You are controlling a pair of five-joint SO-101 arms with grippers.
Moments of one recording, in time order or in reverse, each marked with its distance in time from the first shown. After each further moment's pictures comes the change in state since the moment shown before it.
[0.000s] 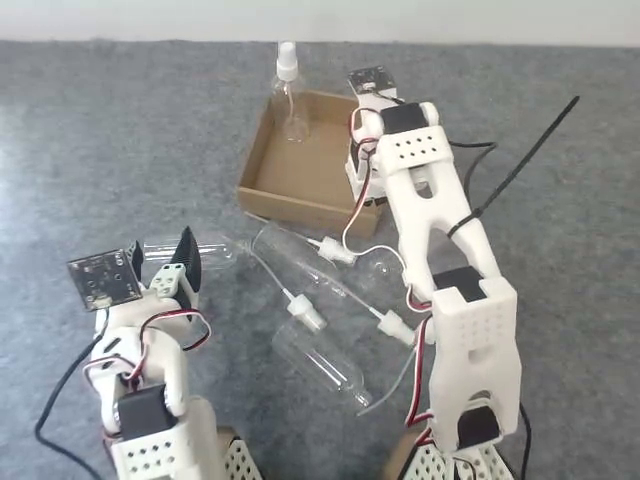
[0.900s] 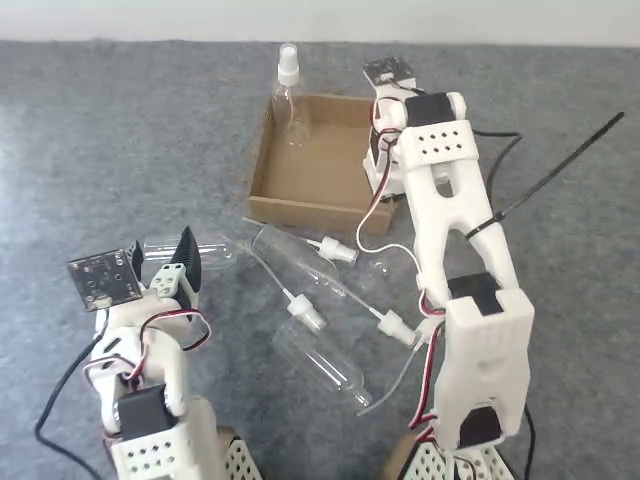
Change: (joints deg) left arm 0.0 0.0 0.0 0.0 0.0; right arm 1.9 -7.1 0.0 6.8 4.5
